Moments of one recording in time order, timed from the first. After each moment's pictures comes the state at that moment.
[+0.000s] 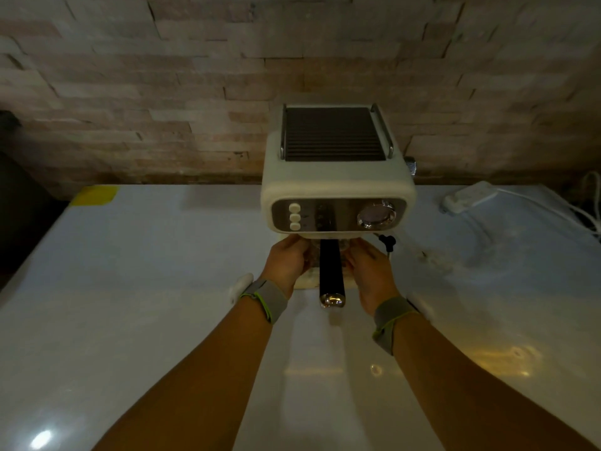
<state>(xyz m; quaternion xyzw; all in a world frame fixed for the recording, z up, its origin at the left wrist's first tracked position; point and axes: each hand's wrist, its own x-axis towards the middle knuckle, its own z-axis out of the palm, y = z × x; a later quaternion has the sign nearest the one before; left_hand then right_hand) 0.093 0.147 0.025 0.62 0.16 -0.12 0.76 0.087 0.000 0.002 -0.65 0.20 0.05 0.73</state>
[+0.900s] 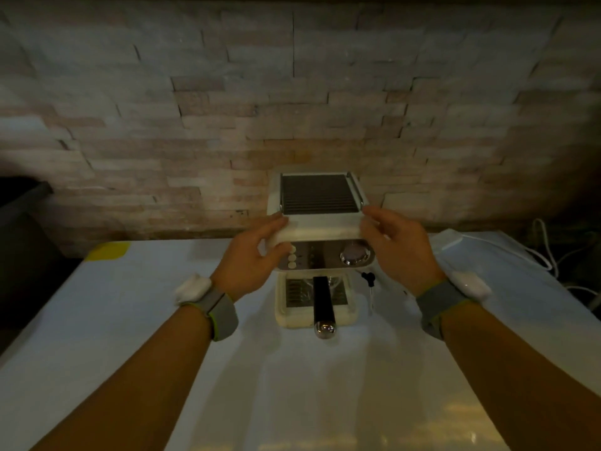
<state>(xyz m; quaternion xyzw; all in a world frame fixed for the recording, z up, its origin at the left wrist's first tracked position) 0.072 0.214 0.139 0.86 -0.18 0.12 0.45 0.058 -0.044 0.163 -0.83 -0.07 -0.16 0.53</state>
